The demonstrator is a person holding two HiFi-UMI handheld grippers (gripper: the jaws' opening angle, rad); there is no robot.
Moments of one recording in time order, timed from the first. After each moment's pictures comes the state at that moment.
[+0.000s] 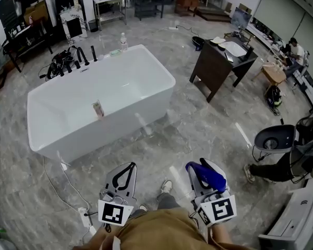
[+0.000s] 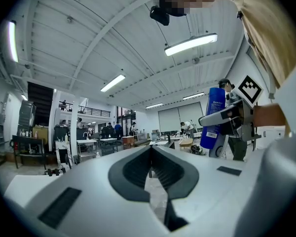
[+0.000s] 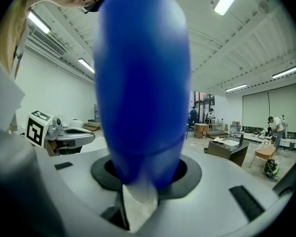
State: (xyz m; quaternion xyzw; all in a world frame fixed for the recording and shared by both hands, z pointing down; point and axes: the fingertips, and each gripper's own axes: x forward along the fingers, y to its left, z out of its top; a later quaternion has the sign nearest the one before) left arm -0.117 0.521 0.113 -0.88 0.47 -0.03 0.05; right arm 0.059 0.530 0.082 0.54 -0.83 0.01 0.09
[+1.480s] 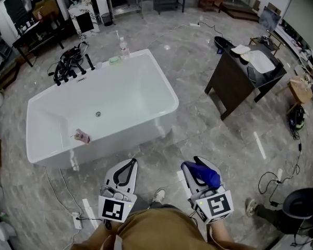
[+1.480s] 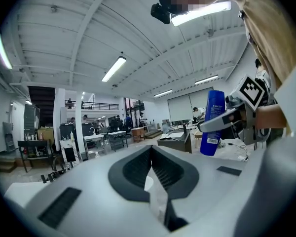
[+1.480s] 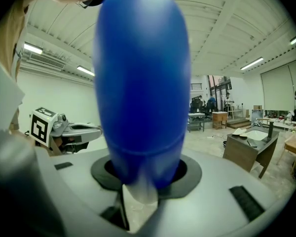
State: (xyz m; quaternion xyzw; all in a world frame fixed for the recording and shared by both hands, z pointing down) left arm 0.058 0.186 0.117 -0.85 0.51 -0.10 0.08; right arm 0.212 0.173 0.123 0.44 -0.89 0.07 0.09
